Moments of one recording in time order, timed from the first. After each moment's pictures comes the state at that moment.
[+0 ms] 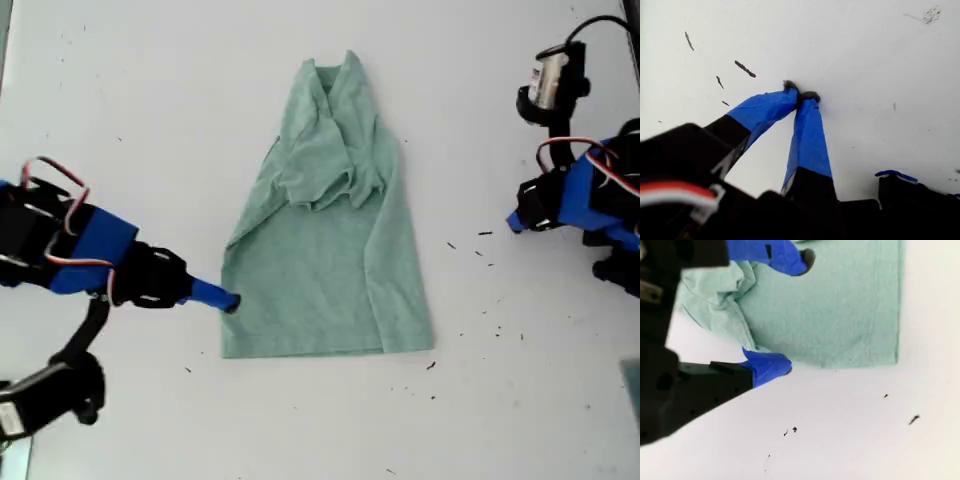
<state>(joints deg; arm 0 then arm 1) 11.2 117.6 124.4 59.9 -9.1 20.3 159.3 159.4 74.0 -28.7</state>
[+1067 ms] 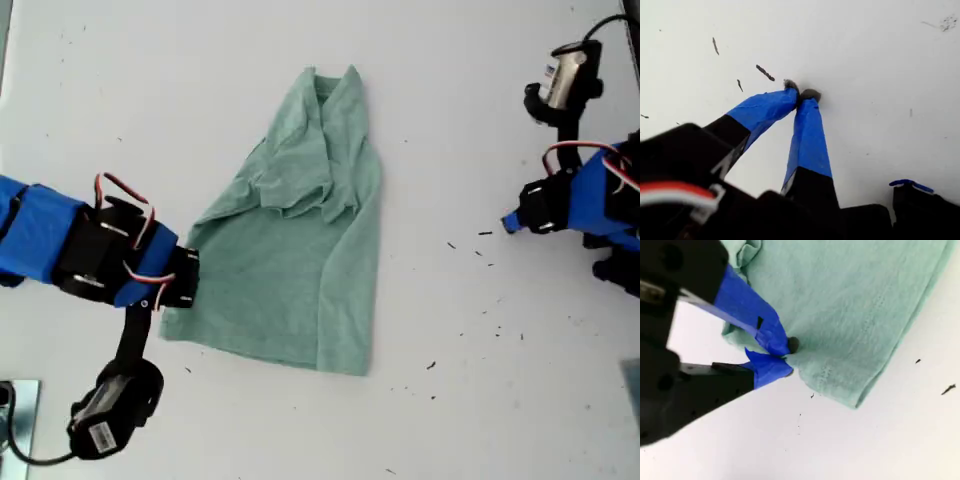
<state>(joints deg) 9.1 95.6 94.2 89.6 -15.6 16.4 169.7 160.8 77.0 -24.5</state>
